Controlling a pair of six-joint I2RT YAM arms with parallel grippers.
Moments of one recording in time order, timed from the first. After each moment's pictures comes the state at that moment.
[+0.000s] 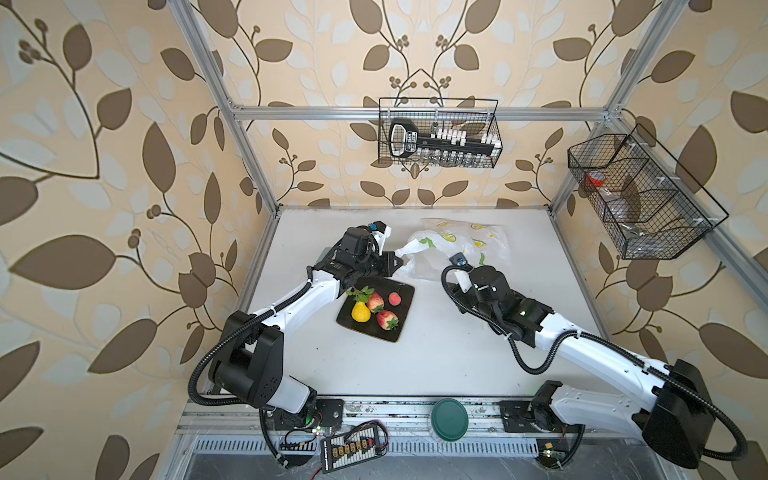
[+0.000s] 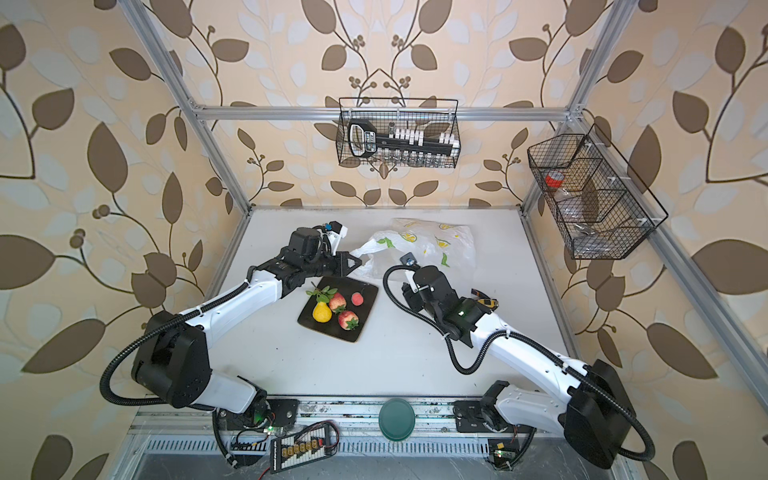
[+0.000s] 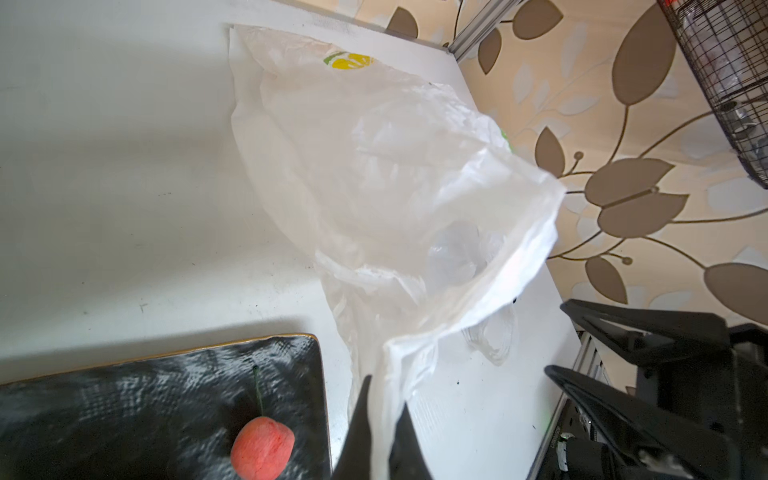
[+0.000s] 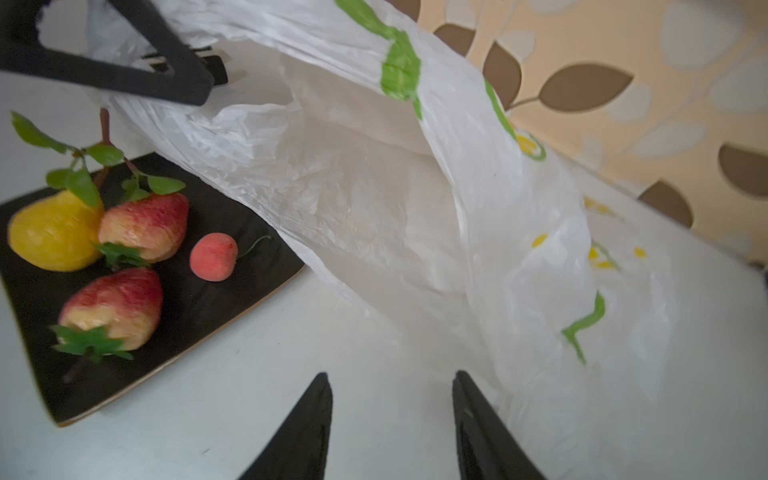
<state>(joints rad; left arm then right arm) -0.41 1.46 1.03 -0.15 0.49 -0.45 0.71 1.18 0.79 -0.19 0.33 -0.15</state>
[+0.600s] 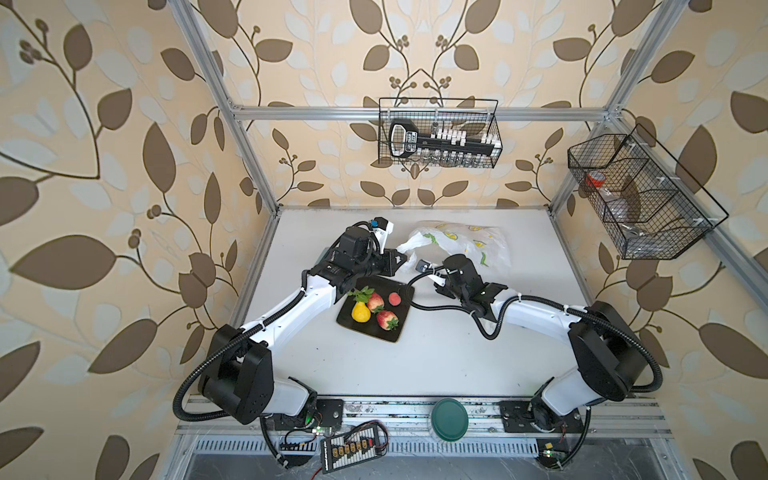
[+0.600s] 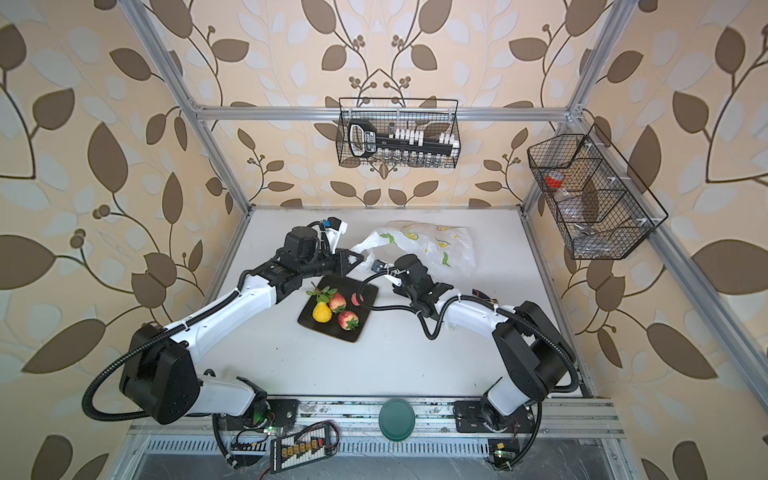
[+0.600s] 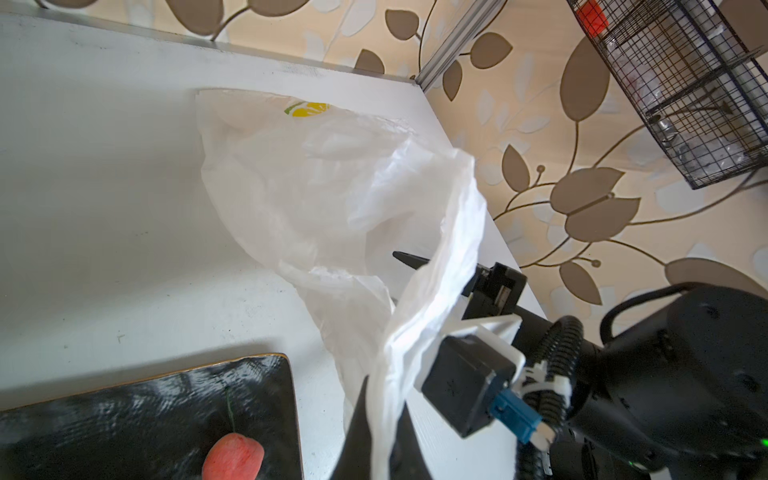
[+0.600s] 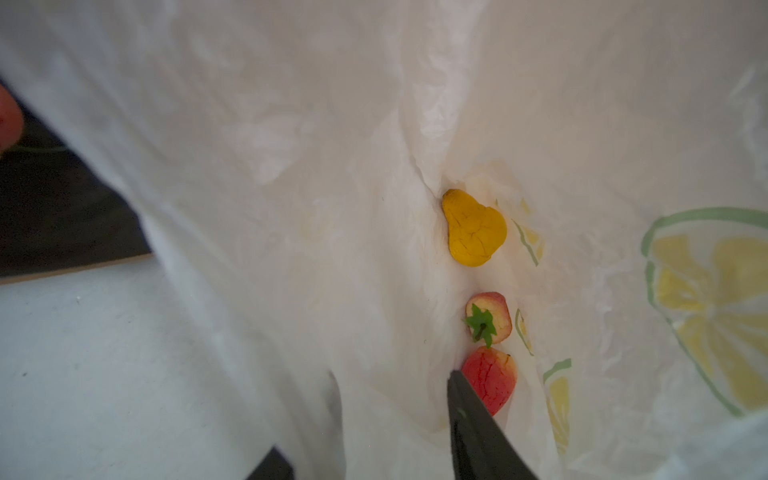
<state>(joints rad) -0.45 1.38 1.03 -0.13 0.46 -0.45 0.65 1.57 0.89 0.07 0.35 -0.73</state>
